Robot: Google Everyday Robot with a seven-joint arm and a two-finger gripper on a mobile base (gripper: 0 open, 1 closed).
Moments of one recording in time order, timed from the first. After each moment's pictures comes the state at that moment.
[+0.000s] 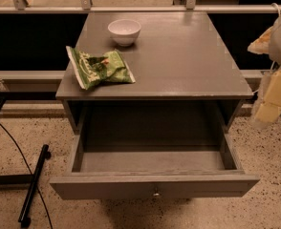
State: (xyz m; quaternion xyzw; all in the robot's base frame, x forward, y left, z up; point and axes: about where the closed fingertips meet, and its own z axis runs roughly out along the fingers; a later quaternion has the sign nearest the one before) arm 0.438 -0.217 0.976 -0.60 0.78 -0.03 0.16
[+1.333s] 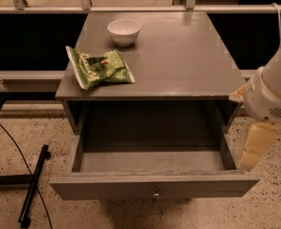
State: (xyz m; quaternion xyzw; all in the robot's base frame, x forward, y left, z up) arm 0.422 -0.214 0.868 -0.63 0.77 0.00 0.11
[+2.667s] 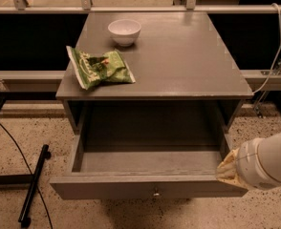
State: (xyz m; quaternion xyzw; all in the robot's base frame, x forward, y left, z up) arm 0.376 -0.213 0.745 -0.63 0.75 0.02 0.20
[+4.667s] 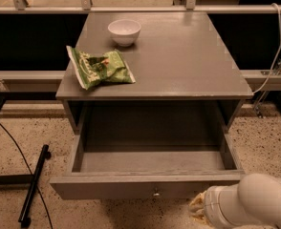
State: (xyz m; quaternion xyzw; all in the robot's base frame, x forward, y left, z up) arm 0.338 -0.162 0.596 -0.69 0.69 0.05 0.21
